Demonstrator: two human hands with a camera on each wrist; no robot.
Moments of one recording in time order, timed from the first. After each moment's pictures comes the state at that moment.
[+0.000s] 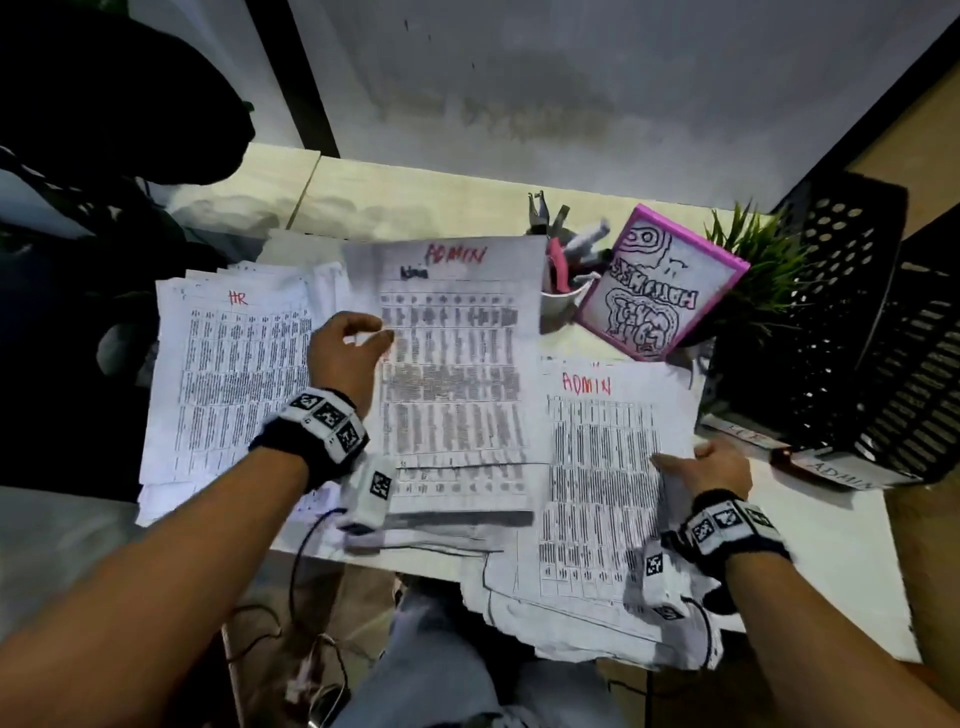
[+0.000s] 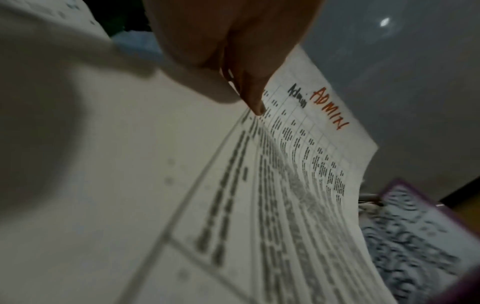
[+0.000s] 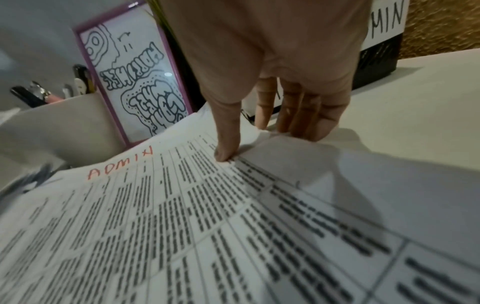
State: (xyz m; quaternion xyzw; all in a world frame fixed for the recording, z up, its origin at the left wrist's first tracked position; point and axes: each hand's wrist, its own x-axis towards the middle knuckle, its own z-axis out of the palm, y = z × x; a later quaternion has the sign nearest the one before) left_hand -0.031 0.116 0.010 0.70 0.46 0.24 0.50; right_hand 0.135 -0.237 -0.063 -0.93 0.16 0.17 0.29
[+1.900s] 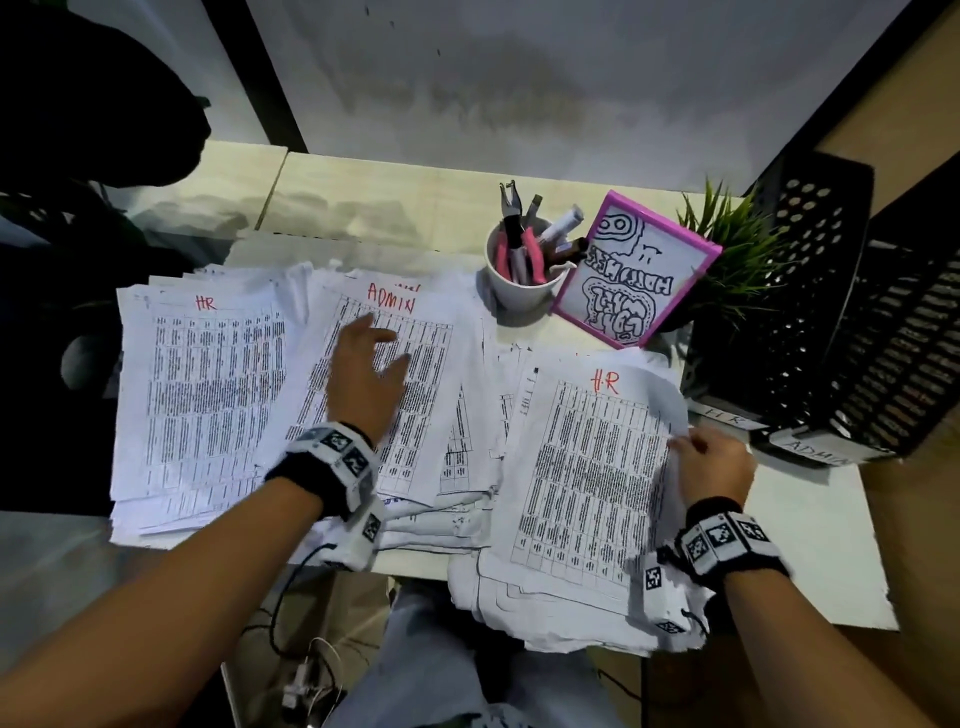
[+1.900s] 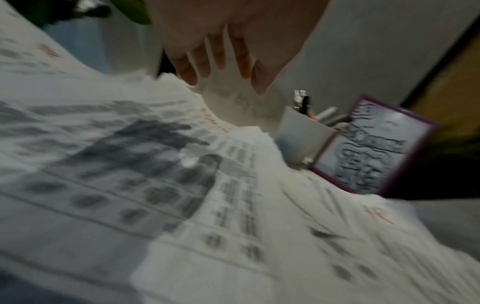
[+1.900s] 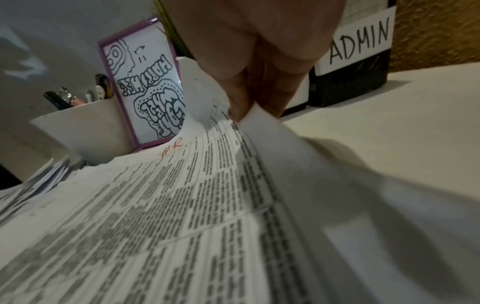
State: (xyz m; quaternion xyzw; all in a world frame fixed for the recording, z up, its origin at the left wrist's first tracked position) left_hand -0.029 0.085 -0.017 0.84 0.34 0.19 0.37; right_hand 0.125 -0.260 -0.070 -0.96 0.04 0.05 0.29
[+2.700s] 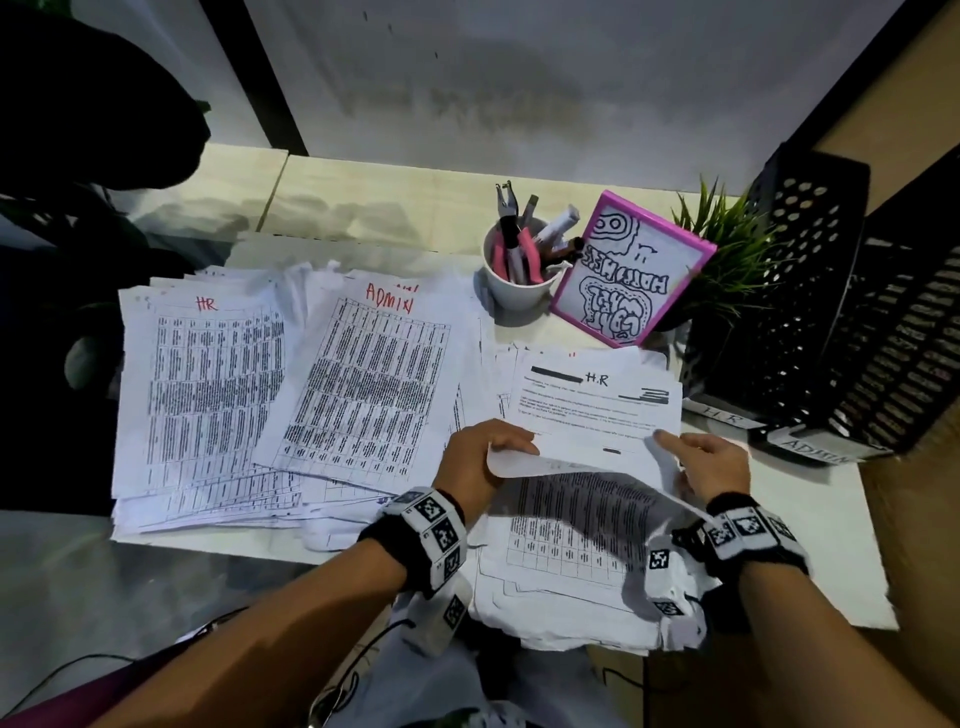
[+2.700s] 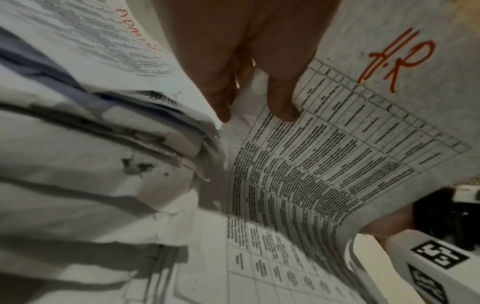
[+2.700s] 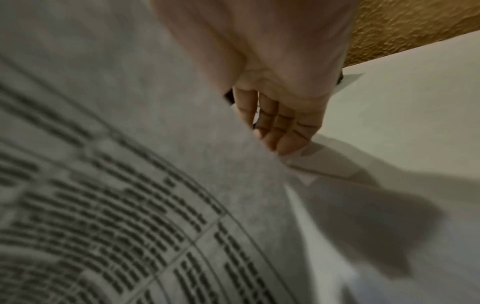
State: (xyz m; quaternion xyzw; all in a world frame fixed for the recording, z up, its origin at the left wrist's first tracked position) left_hand -0.033 -0.035 -0.024 0.73 0.23 0.03 0.65; right_hand 0.131 -0.266 -0.058 -0.84 0.21 0.20 0.46
